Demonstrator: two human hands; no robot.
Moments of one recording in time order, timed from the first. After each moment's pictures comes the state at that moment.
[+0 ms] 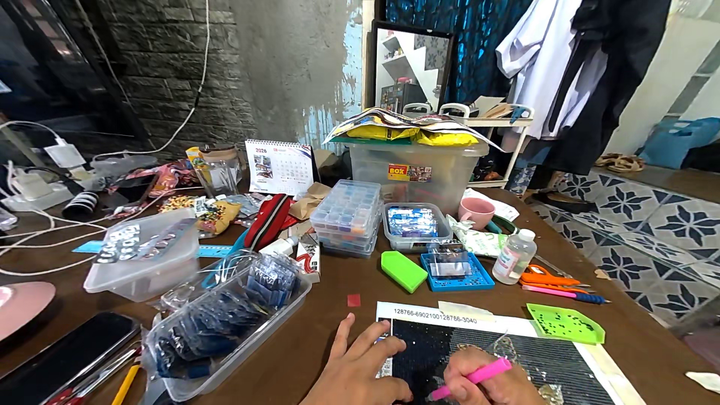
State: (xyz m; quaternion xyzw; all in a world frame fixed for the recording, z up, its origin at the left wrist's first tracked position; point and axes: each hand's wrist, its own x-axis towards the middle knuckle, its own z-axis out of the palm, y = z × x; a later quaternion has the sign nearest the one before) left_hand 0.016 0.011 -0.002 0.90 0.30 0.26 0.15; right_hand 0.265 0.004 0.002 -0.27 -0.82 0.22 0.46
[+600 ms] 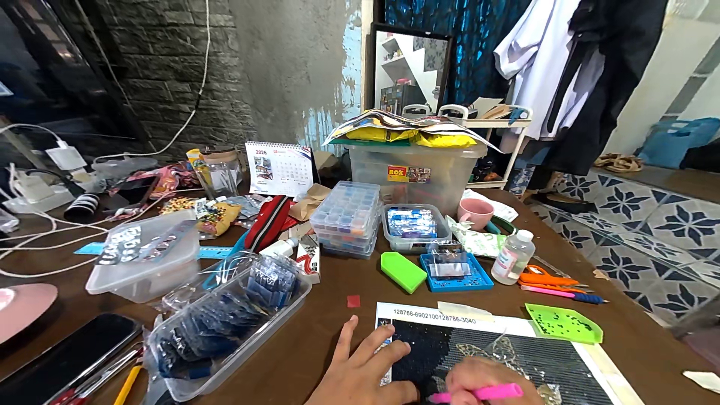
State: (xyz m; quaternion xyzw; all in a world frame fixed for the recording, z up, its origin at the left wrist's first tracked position) left_hand 0.018 0.009 -0.003 0.92 0.30 0.24 0.11; right_hand 0.265 0.000 0.003 -0.24 -0.84 0.17 0.46
